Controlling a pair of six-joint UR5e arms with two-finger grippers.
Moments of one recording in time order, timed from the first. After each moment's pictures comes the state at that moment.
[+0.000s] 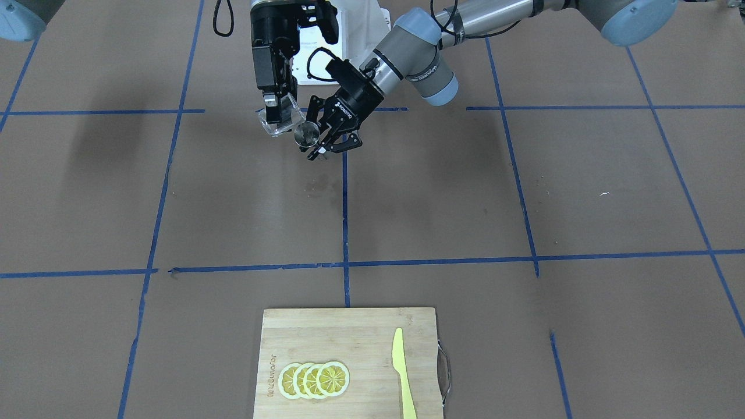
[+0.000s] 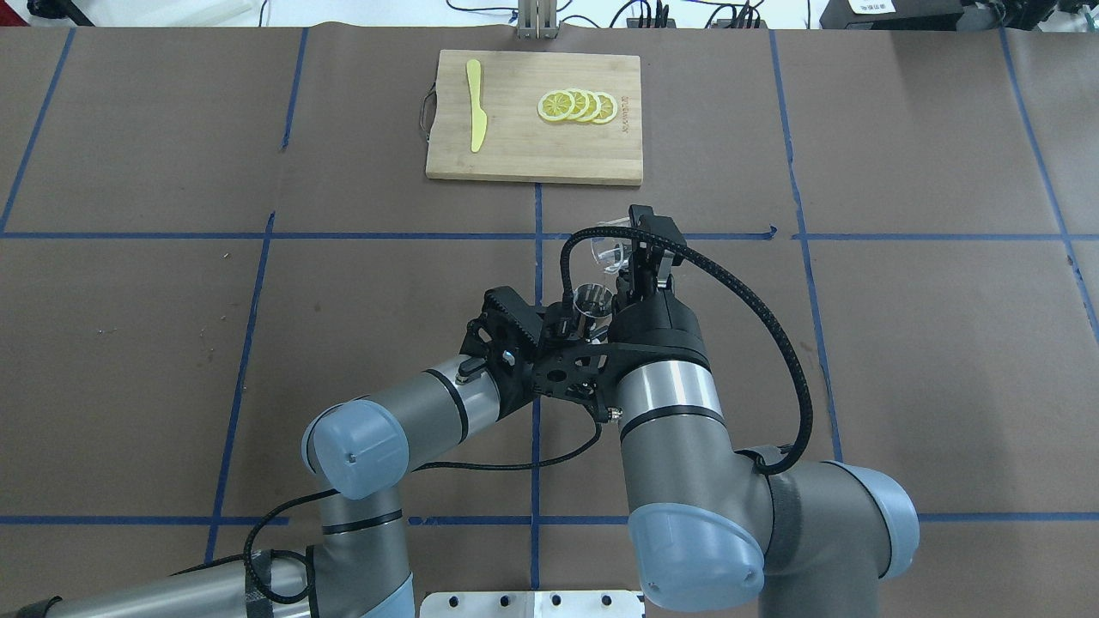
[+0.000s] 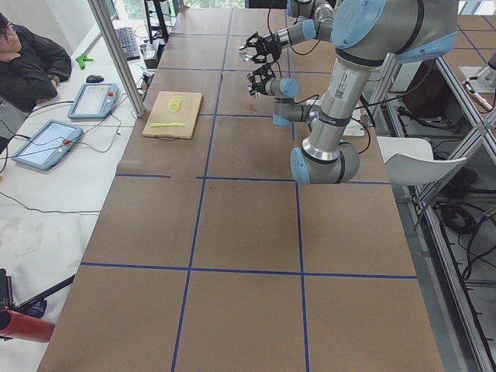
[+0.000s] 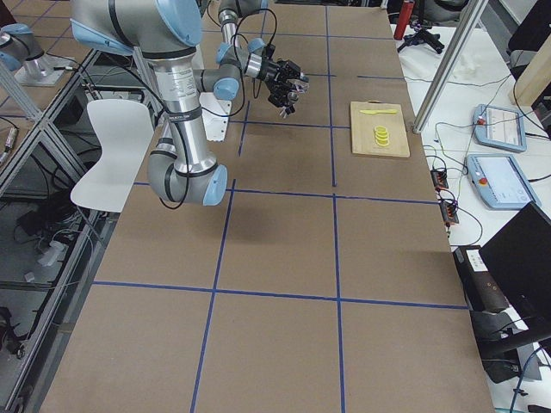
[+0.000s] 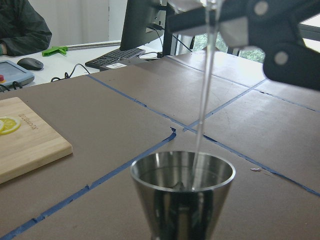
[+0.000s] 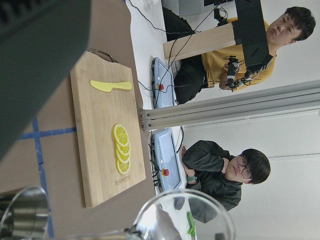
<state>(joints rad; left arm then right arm) -0.27 -2.21 -1.45 -2.79 -1.27 -0.52 0.17 -1.10 2.06 -1.50 0.50 -0.13</state>
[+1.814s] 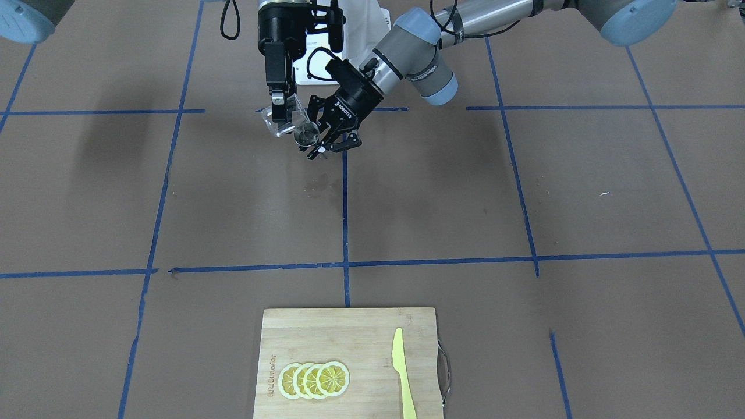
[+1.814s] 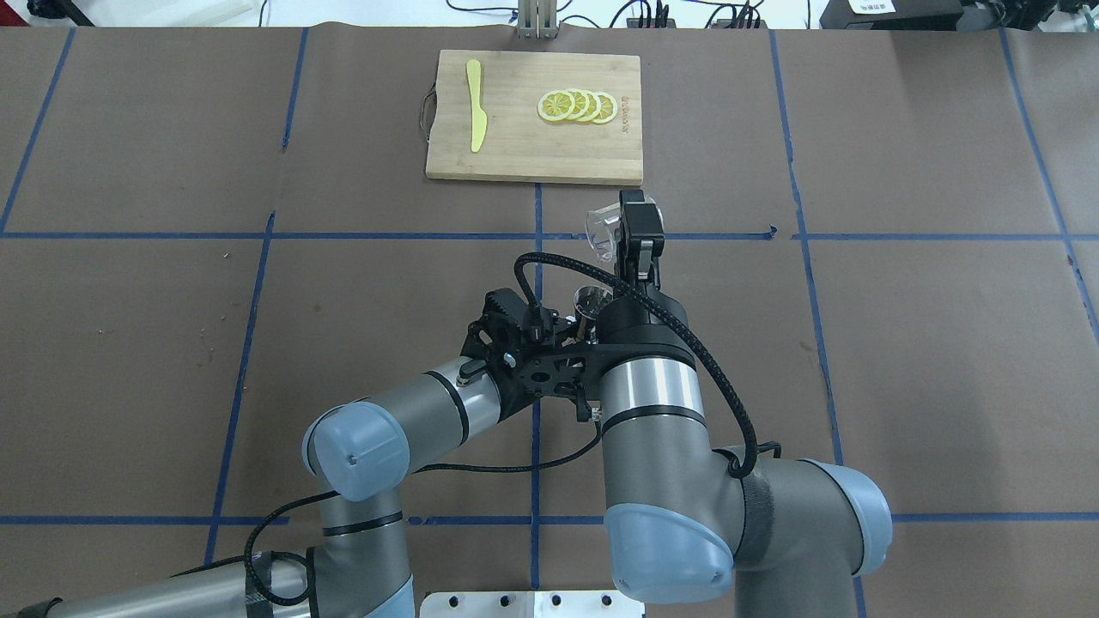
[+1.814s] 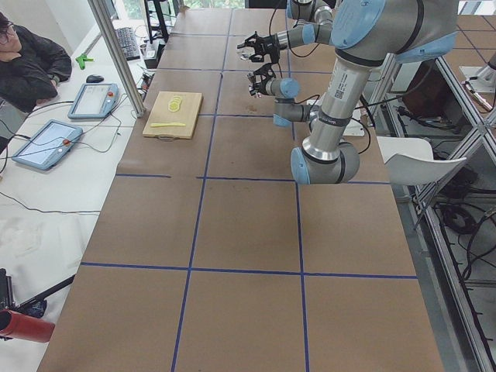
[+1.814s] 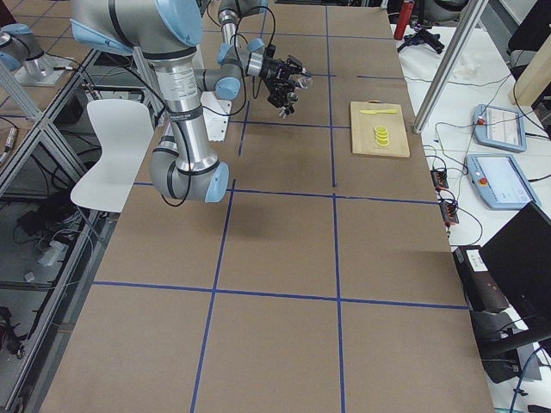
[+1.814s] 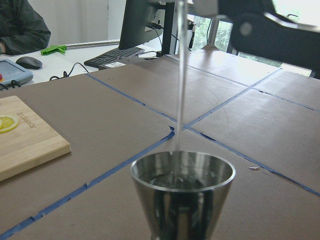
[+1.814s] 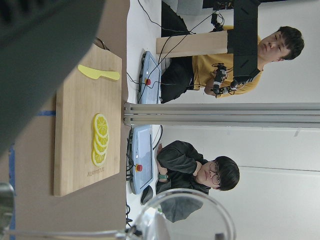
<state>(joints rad) -0.27 -2.21 -1.45 -2.79 -1.27 -0.52 0.17 -1.07 2.01 -1.50 0.41 -0.28</state>
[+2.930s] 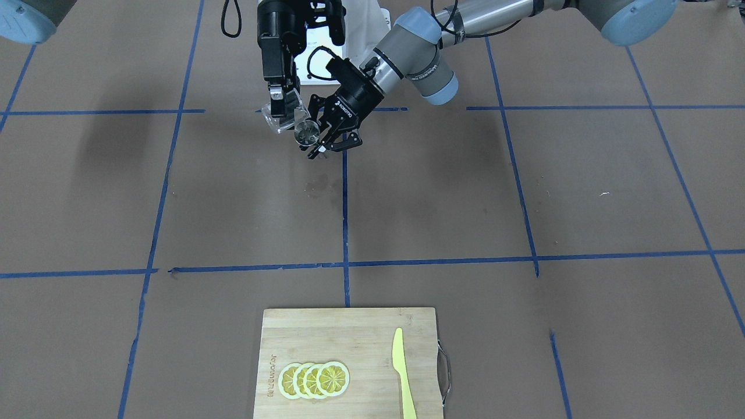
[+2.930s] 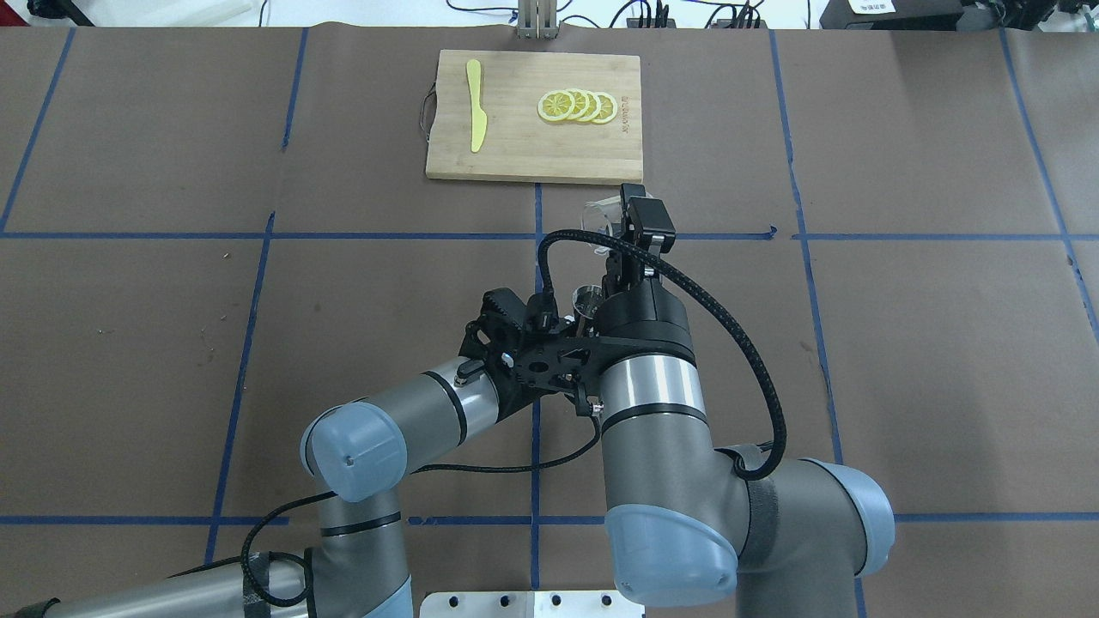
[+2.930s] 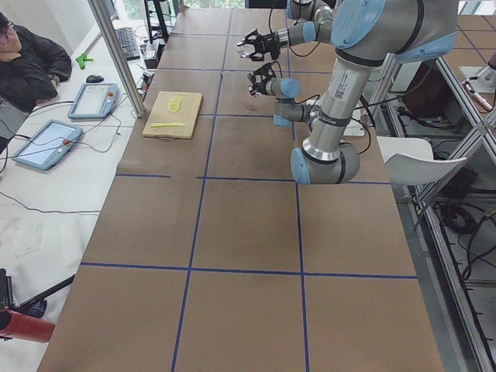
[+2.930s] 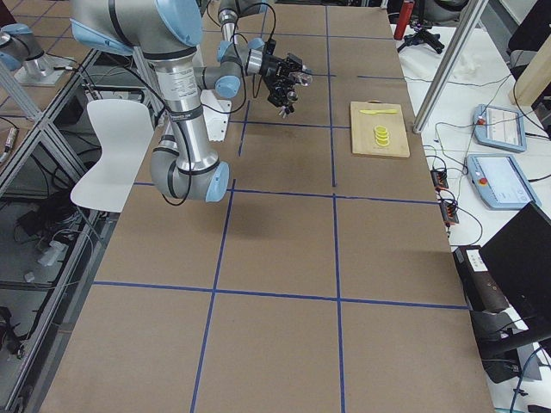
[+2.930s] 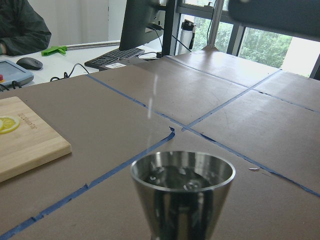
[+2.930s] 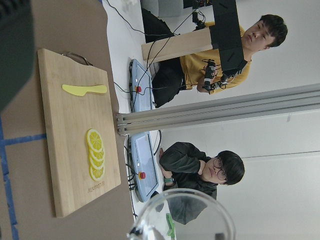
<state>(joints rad) -0.27 -2.21 -1.46 -2.79 -1.27 -0.52 0.17 -1.06 2.03 -1.49 0.42 -0.13</state>
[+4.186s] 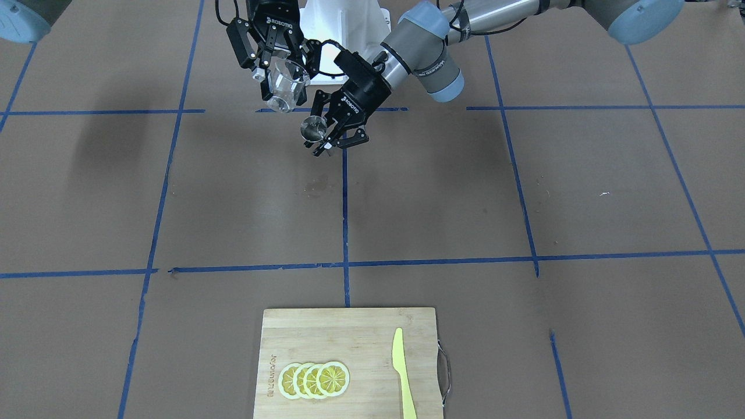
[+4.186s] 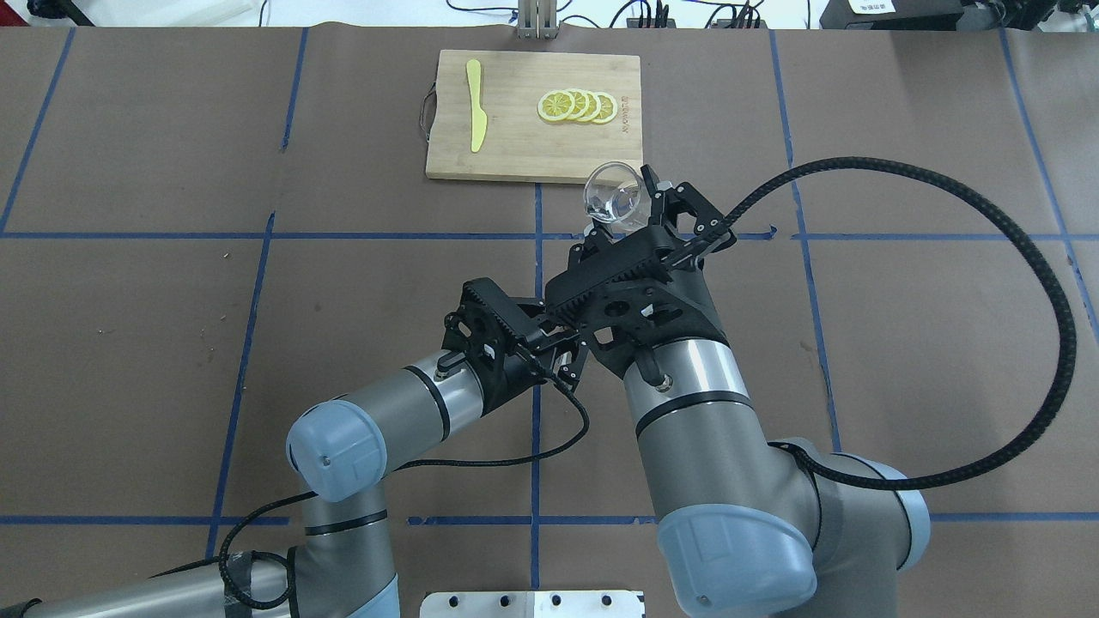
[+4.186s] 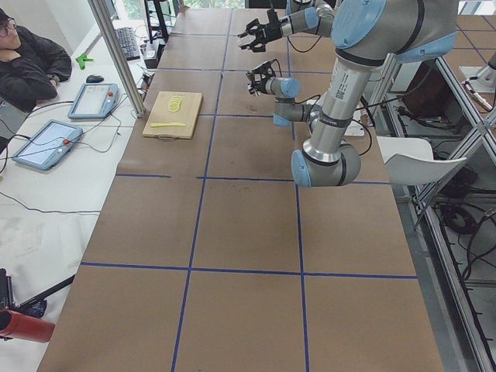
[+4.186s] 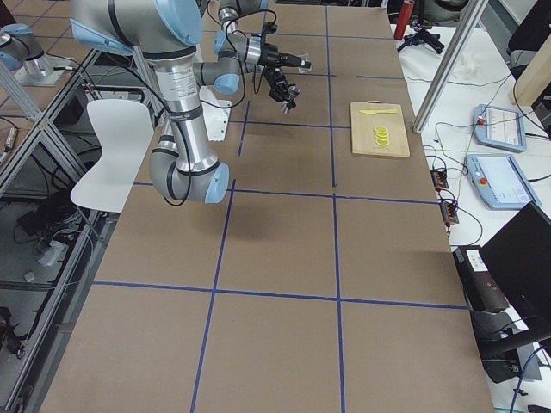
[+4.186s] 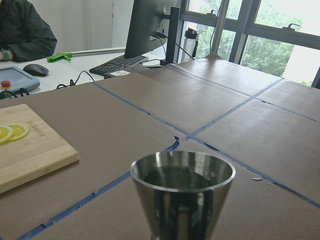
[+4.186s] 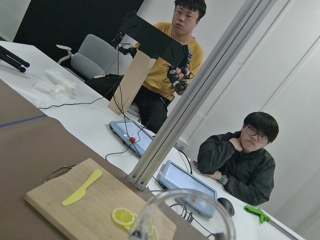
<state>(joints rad) -0.28 -2.17 -1.52 -2.80 -1.22 -0.55 0.18 -1.09 2.11 -1.31 0.49 0.51</state>
